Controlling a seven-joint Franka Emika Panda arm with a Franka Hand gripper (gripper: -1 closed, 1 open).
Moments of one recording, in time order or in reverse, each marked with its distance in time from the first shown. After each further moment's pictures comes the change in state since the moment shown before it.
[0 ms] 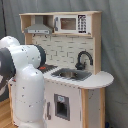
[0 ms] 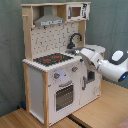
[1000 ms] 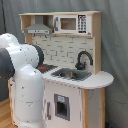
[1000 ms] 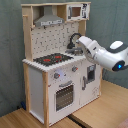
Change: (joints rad) arm 0.037 -0.020 -0.003 0.171 0.166 -0.130 -0.115
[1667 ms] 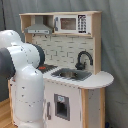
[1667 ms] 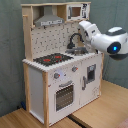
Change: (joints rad) arm -0.002 0.010 -0.009 0.174 0.106 -0.079 -0.011
